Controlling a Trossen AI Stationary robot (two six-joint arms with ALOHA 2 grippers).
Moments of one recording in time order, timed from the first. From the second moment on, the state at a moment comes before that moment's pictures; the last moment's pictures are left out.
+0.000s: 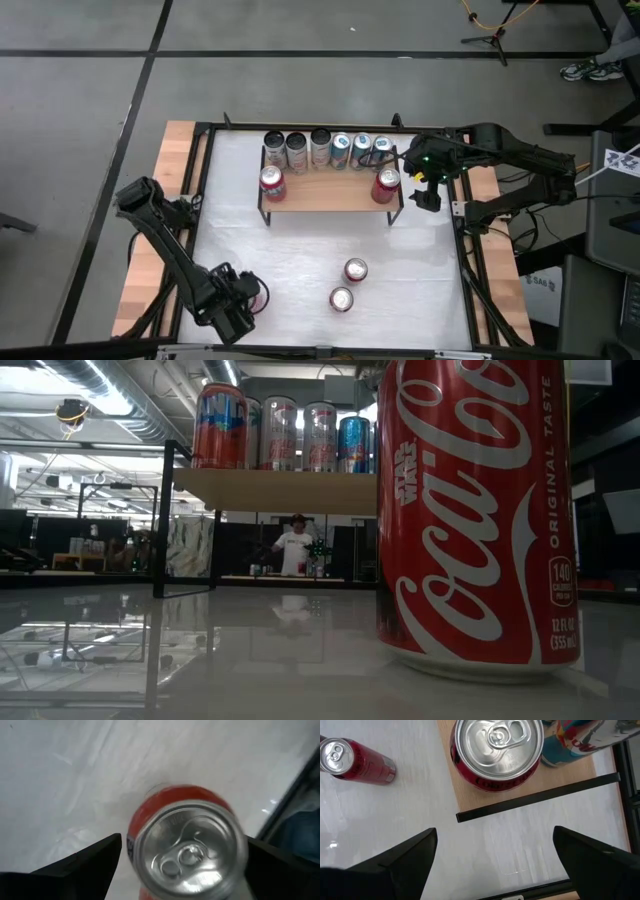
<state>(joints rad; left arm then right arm) -0.85 1.74 1.36 -1.06 -0.16 -1.40 -0.11 1.28 1.58 -1.52 0.01 0.07</state>
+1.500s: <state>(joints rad) -0.53 1.79 1.55 -1.08 -0.08 -0.80 -0.11 1.28 1.58 -1.52 0.01 0.07</state>
